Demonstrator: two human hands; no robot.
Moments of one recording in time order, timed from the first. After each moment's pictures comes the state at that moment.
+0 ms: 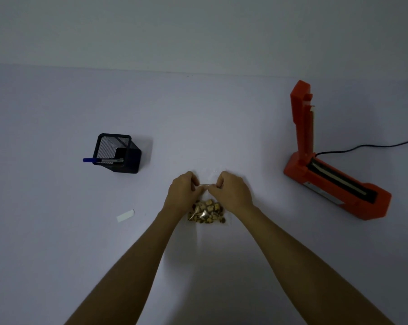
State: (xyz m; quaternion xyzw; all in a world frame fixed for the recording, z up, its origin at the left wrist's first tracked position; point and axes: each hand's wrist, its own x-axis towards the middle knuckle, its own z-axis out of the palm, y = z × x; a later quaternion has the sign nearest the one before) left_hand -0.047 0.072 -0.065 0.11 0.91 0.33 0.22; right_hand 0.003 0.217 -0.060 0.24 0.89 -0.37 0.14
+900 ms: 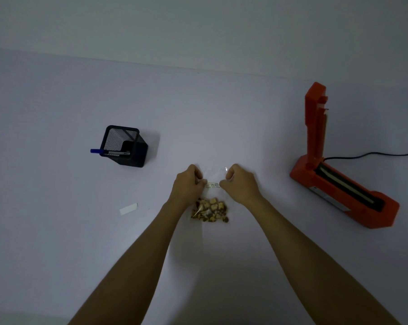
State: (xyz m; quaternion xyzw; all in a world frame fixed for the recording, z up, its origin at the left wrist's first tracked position) left_hand -0.055 0.074 -0.070 0.07 0.90 0.36 0.23; right_hand -0.010 0.233 -0.056 0.26 0.85 -0.42 0.17
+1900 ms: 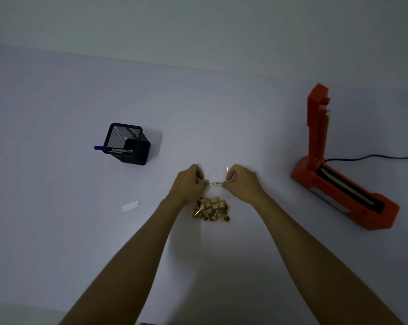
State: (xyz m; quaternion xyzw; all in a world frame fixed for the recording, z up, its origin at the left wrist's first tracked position) left_hand -0.058 0.067 -0.066 0.09 0.89 0.36 0.26; right_hand -0.013 0.242 -0.059 0.25 0.84 -0.43 0.21
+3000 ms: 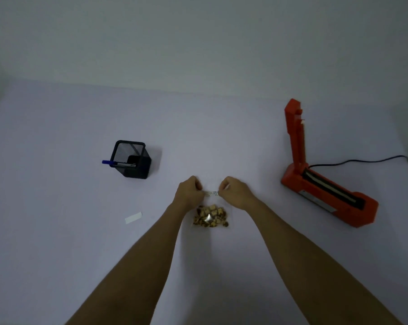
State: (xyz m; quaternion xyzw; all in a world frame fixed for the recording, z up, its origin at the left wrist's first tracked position) left_hand -0.056 0.072 -0.059 0.06 0.89 0.35 0.29; right_hand -0.004 0.231 -0.047 0.24 0.84 -0.44 0.21
